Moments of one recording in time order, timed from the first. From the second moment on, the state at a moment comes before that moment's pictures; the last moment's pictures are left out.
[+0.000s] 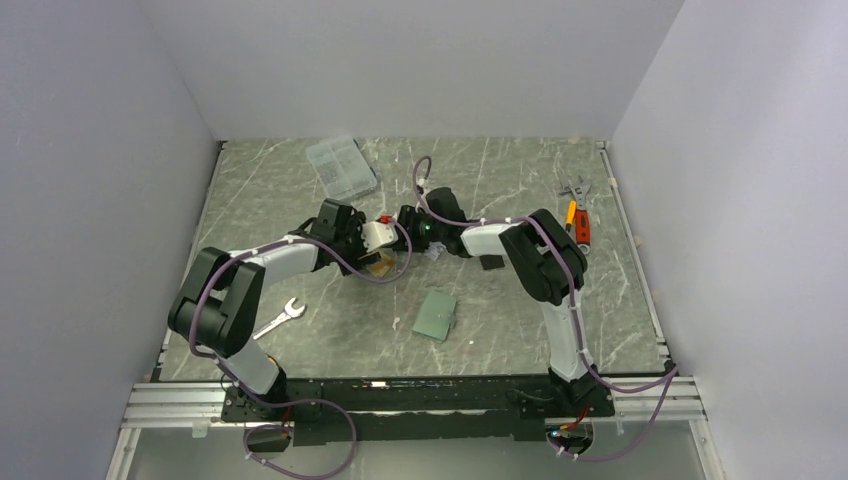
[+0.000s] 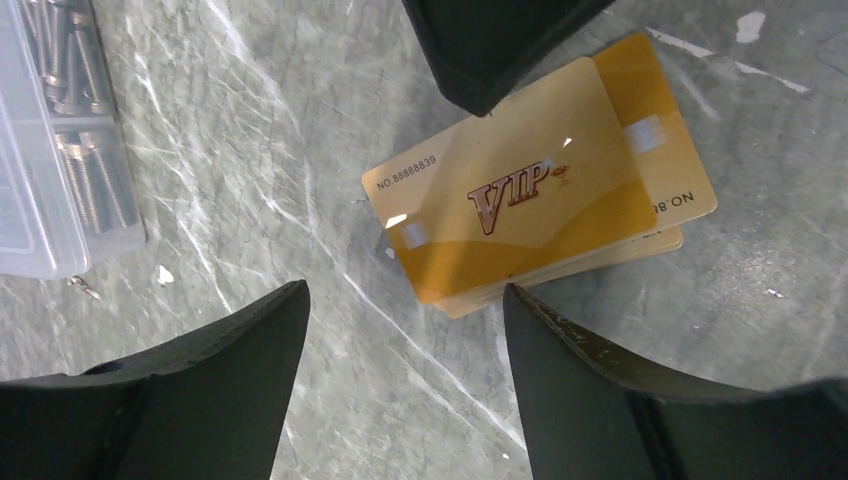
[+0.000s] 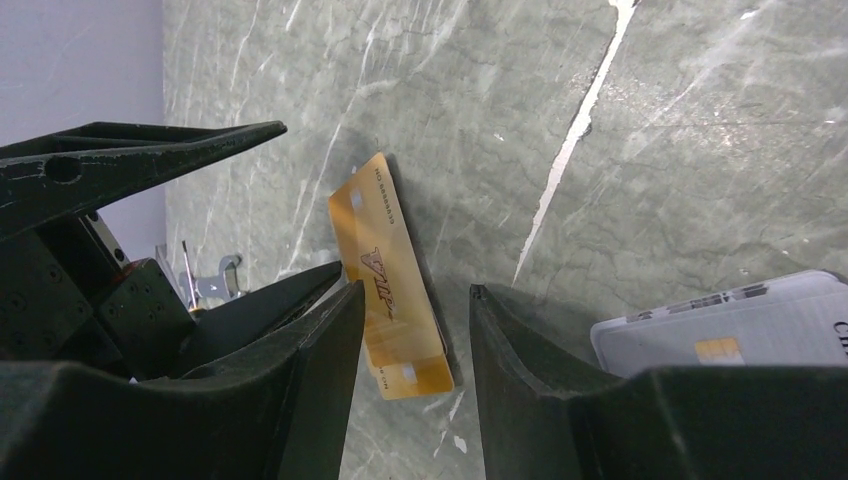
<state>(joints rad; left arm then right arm) -0.40 1.63 0.85 -0.09 0.15 0.82 0.60 2.14 1.22 0.33 -0.48 0.75</state>
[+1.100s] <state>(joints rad) -0.43 1.70 0.95 -0.12 0.13 0.85 0.62 2.15 1.15 0.48 -0.47 0.78</state>
